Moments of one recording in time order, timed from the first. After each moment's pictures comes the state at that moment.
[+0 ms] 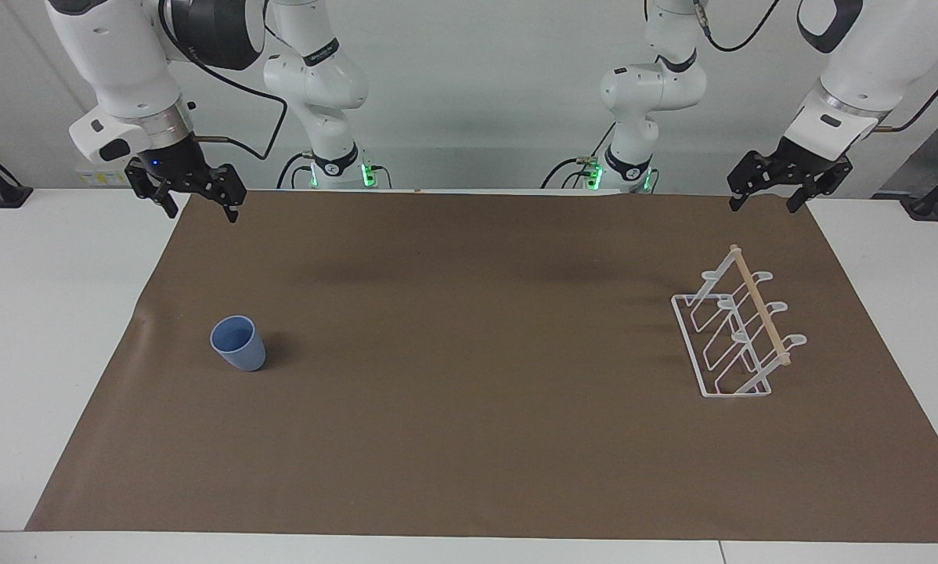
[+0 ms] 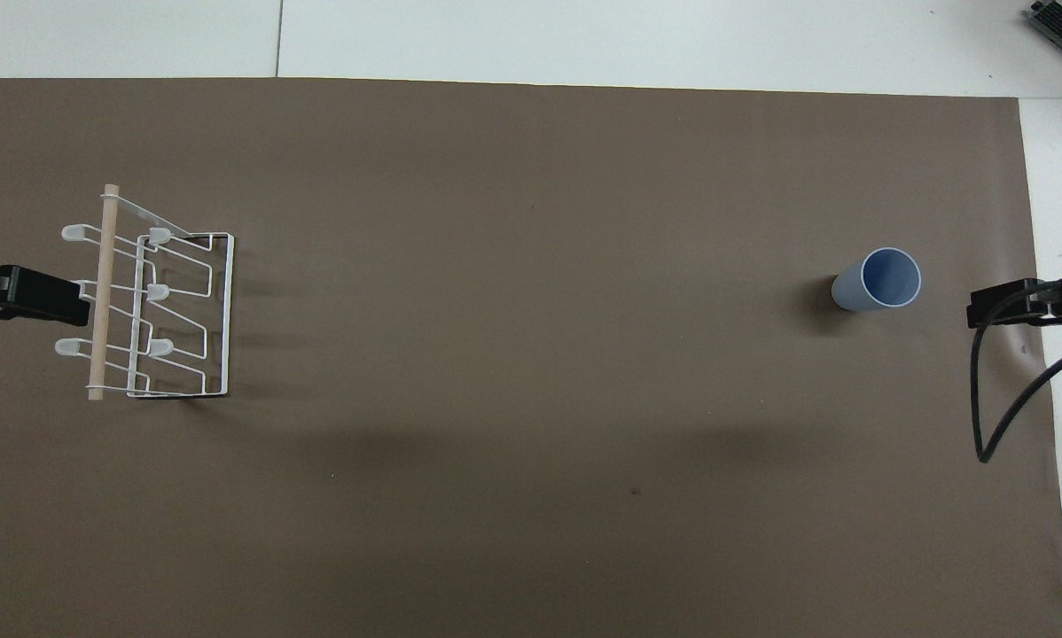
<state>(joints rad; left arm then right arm) 0.03 -0.06 -0.08 -1.61 -0.03 1.52 0.03 -0.25 -0.08 0.17 -1.73 -0.06 1.65 -0.04</state>
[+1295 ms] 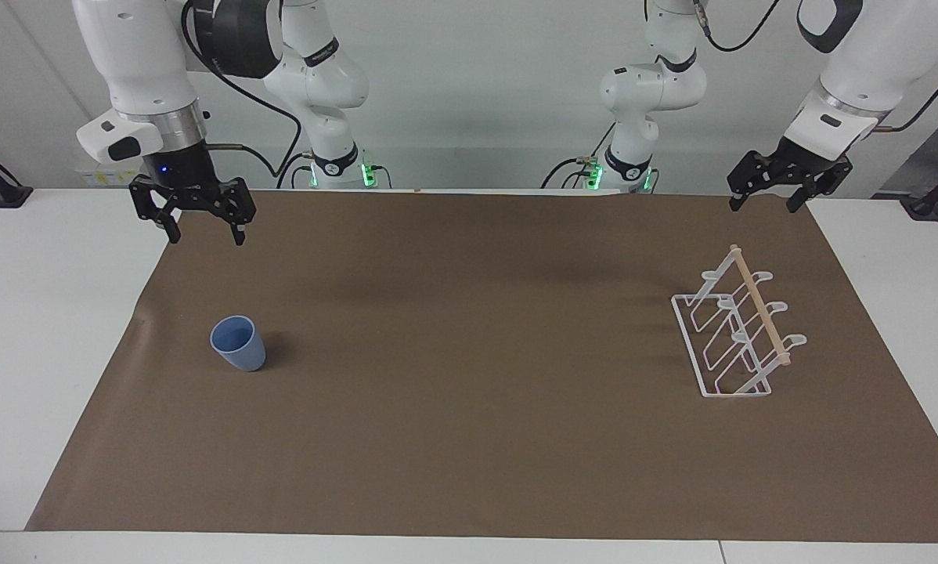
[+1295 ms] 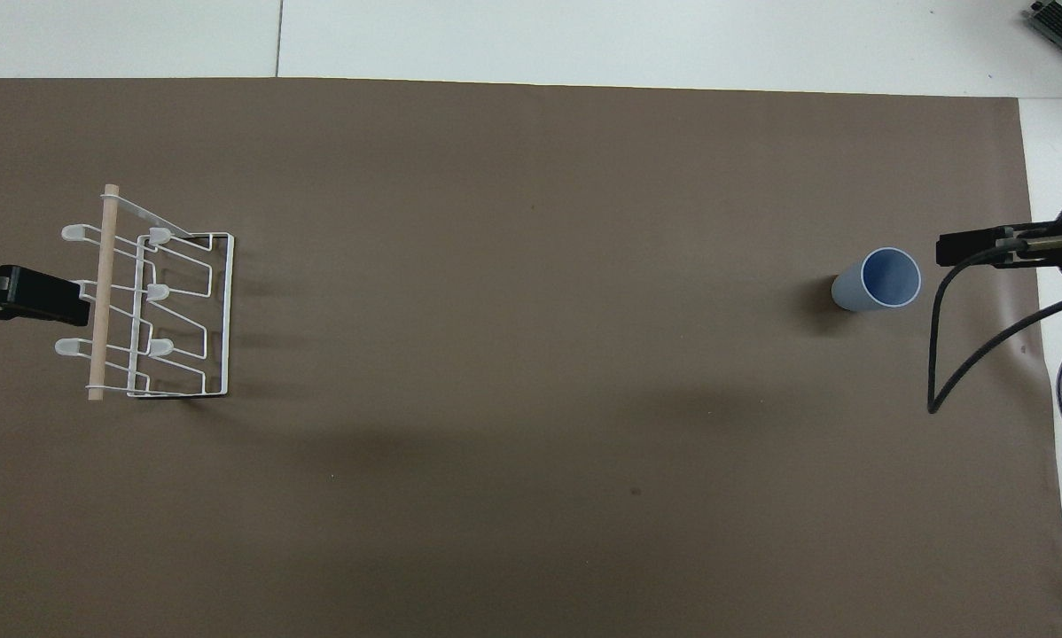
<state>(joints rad) 0.03 -0.06 -0.08 -1.61 -0.03 1.52 0.03 -0.20 -0.06 0.17 -1.74 -0.02 1.89 -0.04</state>
